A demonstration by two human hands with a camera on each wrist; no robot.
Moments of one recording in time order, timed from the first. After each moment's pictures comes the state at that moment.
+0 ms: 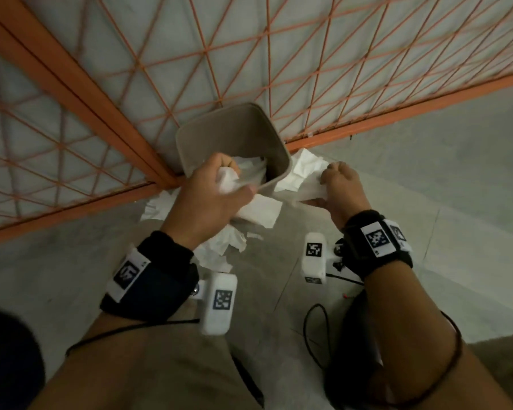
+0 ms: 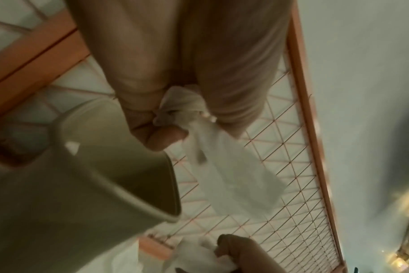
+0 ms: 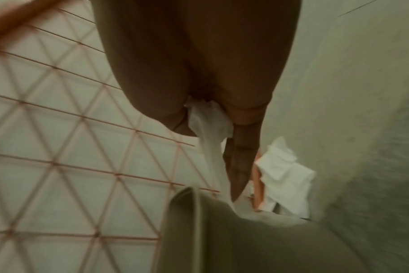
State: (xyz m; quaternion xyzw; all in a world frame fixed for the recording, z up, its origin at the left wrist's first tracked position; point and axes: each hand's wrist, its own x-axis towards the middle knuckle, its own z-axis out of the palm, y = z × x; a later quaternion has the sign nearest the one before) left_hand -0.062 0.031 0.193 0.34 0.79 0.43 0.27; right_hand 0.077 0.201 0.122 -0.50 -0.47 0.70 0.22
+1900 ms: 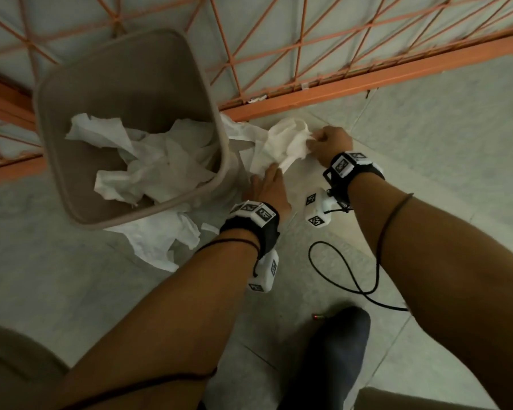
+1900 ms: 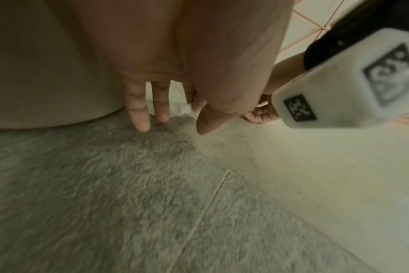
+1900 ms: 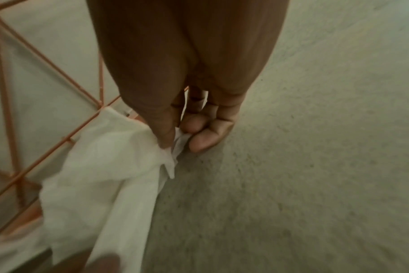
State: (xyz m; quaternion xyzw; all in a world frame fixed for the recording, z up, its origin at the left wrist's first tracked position) left_hand -0.006 0.231 -0.063 0.34 0.85 -0.03 0.40; right_hand 0.029 0.394 -0.106 -0.52 -0.74 0.43 -0.06
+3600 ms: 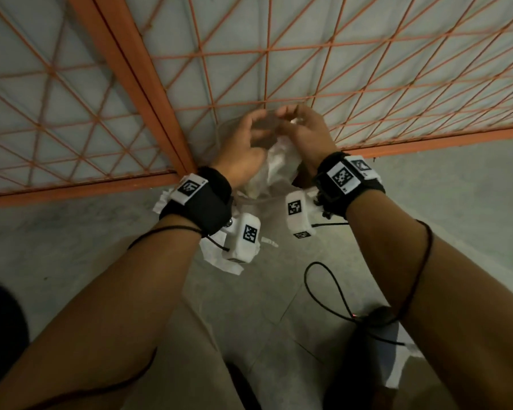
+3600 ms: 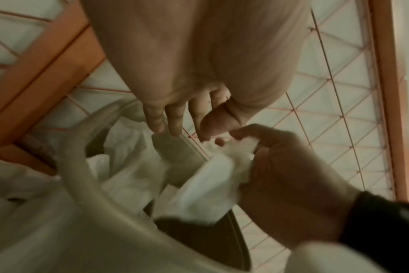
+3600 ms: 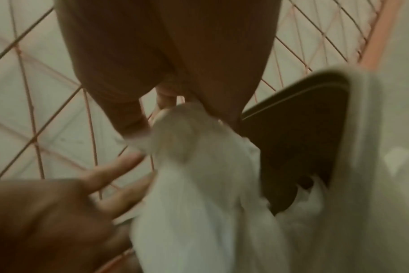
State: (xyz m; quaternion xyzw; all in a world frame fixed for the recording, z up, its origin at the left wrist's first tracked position) left_hand -0.144 0.071 0.149 0.28 0.73 0.52 0.34; right_hand -0.065 0.186 0.160 -0.29 -0.68 0.64 0.20
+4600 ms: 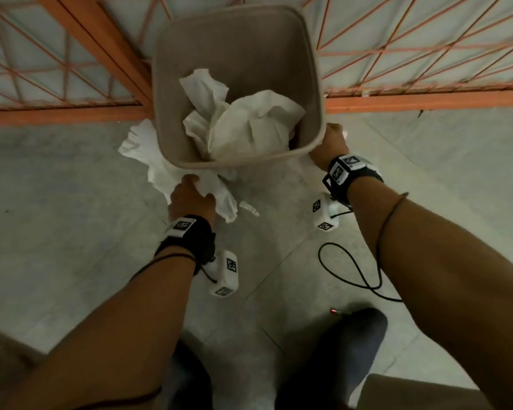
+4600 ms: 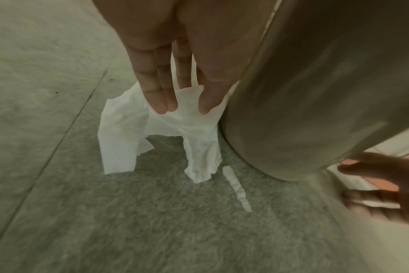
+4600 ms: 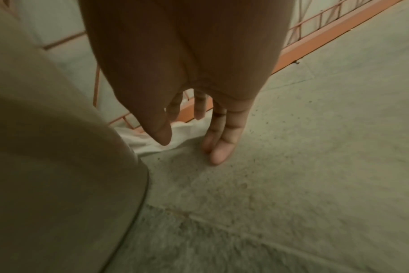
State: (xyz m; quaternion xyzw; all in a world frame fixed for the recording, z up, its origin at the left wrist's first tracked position) left_hand -0.081 0.030 -0.055 -0.06 0.95 0.18 0.24; right_hand -0.034 0.314 -0.106 -0.37 -0.84 0.37 -0.13
